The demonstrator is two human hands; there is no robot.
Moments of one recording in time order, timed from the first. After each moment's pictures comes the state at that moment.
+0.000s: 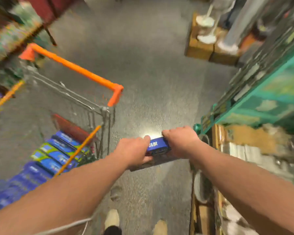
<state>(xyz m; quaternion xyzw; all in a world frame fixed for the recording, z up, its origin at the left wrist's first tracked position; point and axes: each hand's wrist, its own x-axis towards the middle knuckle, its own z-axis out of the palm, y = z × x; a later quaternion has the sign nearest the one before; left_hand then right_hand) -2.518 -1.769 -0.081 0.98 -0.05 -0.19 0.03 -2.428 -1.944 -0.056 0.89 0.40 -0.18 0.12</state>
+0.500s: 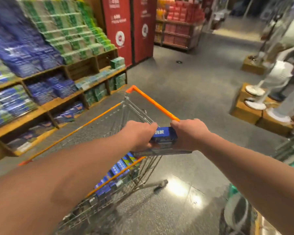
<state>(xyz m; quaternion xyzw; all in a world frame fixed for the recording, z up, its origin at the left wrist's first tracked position) -2.654 -1.622 0.120 0.99 0.07 -0.03 -0.07 -2.521 -1.781 0.139 0.84 0.54 0.02 0.10</state>
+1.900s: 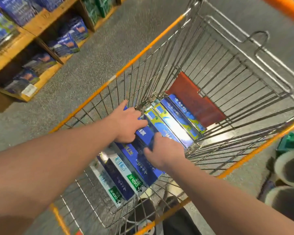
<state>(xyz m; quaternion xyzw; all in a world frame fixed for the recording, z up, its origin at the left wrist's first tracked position) -2.754 -1.266 -0.190 0.94 -0.02 -0.33 -0.05 -2.708 -1.446 -0.201 0.86 0.36 -0.37 0.01</state>
